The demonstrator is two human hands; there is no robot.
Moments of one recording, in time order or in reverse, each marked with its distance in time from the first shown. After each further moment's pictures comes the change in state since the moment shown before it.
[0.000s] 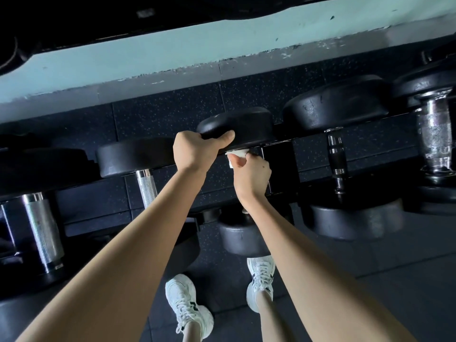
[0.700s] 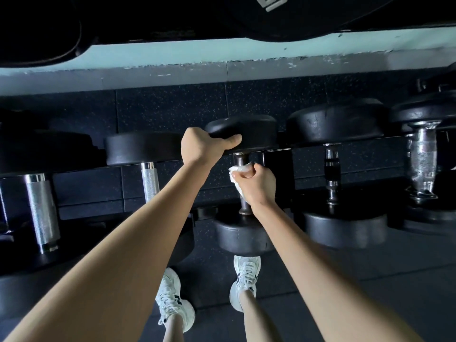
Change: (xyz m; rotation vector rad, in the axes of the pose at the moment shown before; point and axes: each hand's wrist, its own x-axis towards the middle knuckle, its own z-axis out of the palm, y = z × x) left_hand 0.001 0.006 -0.007 0.003 -0.040 -0.043; right_hand -0.014 0.002 -0.025 0.019 -0.191 0.087
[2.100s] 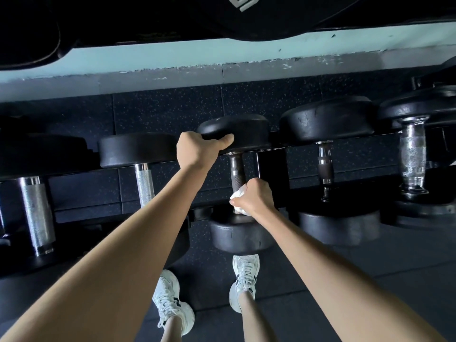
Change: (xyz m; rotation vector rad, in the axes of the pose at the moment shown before) left_hand -0.007 -0.003 0.009 -0.032 0.045 0.022; right_hand 0.000 0.034 -0.004 -0.181 -0.307 0.050
